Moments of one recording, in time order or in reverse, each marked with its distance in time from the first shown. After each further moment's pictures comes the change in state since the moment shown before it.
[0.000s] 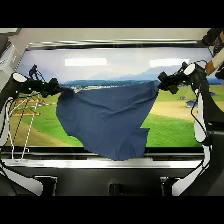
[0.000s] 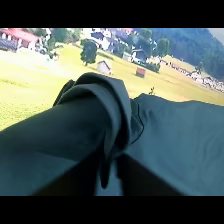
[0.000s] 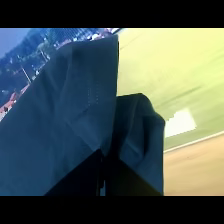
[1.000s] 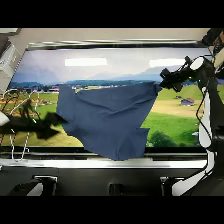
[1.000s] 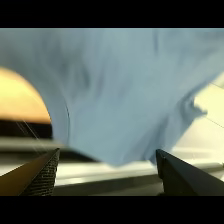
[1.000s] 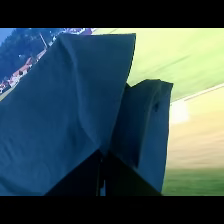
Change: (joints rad) left arm -0.082 0.944 -0.949 -0.097 -0.215 -0.290; right arm 0.000 0.104 0.001 0.004 0.138 -0.031
